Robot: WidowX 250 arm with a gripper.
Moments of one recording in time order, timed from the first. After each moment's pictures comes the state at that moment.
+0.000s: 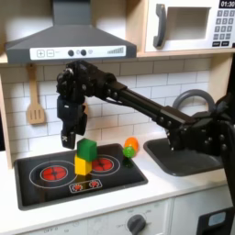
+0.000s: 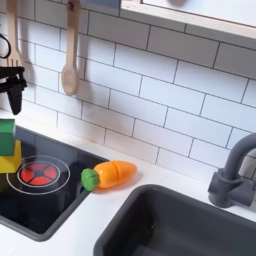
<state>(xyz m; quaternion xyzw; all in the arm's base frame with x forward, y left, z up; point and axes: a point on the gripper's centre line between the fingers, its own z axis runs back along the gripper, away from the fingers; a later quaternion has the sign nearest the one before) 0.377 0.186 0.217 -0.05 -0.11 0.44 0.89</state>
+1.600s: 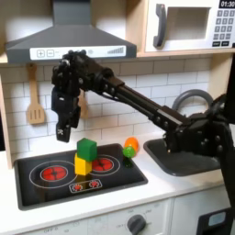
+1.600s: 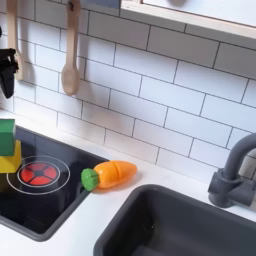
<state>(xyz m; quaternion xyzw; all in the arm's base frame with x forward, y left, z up) 0.379 0.200 0.234 -0.04 -0.13 0.48 0.87</state>
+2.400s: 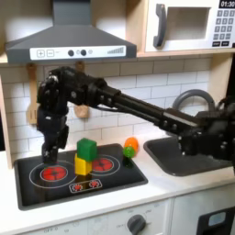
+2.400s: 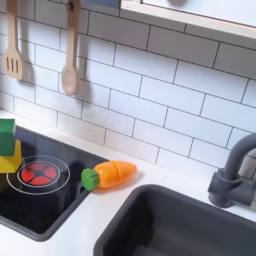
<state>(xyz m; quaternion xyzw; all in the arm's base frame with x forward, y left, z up) 0.320 0.243 0.218 -0.02 -0.11 0.50 0.86</state>
